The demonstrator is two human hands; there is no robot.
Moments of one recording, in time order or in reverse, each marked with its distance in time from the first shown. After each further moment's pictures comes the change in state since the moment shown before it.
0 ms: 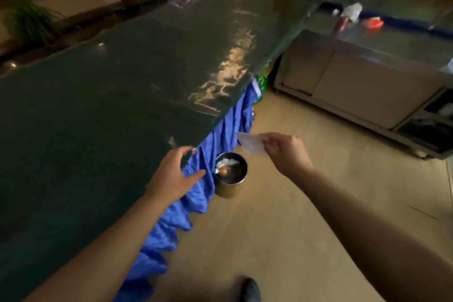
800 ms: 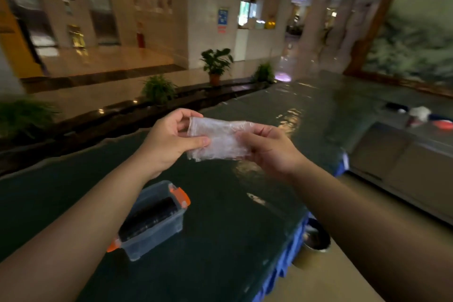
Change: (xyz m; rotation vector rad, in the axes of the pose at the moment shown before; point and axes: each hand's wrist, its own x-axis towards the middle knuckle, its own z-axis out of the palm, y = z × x) left_hand -0.191 -0.097 -0.513 -0.555 0.233 0.166; right_hand -0.131 -0.558 0.150 1.003 -0.578 -0.157
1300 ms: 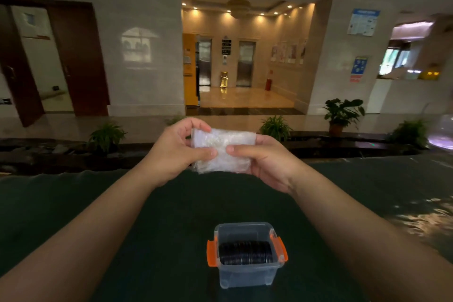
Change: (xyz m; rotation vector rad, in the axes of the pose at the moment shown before) left_hand -0.116 0.092 -0.168 0.211 0.460 0.026; right_hand 0.094 -0.040 0.209 0.109 -0.749 0.085
